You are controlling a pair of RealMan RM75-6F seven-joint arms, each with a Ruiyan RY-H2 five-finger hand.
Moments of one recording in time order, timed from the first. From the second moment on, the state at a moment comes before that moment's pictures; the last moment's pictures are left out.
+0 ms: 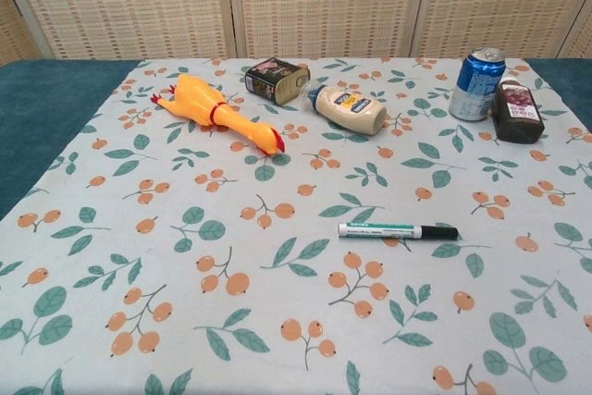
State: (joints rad) left arm -0.14 -1.16 -0.01 -1.55 1.55 1.44 0.07; right arm 0.12 -1.16 0.00 -1.57 -1.56 1.40 -0.07
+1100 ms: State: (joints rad) left arm -0.51 -1.69 -0.12 -1.53 1.51 1.00 0.65; right arm 0.14 -1.16 0.01 -1.58 -1.50 1.33 -0.10
